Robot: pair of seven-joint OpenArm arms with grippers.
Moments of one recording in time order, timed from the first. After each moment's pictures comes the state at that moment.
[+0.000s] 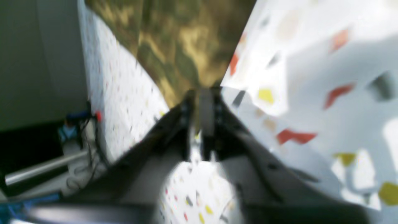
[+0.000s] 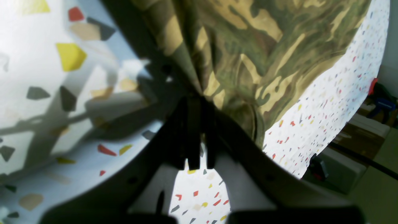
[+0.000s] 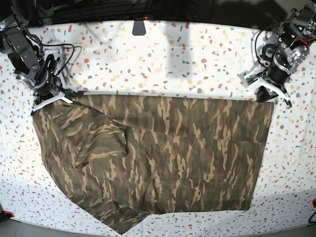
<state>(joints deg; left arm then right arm) 9.9 -42.6 28.4 87.9 25.8 -0.8 10.4 -6.9 49.3 -21.2 91.7 -14.2 20.4 -31.6</state>
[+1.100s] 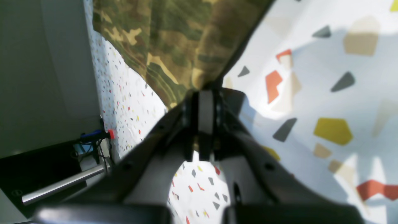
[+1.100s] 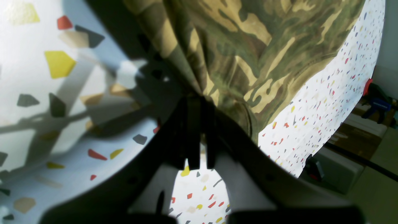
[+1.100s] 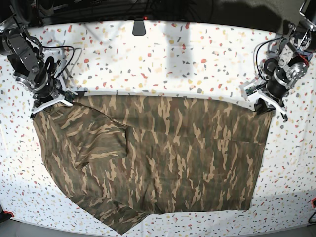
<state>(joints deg) 1.9 -37.7 27.8 75.5 33.2 -12.4 6.0 -6.1 49.3 -21.2 91.7 -14.2 20.3 -31.6</state>
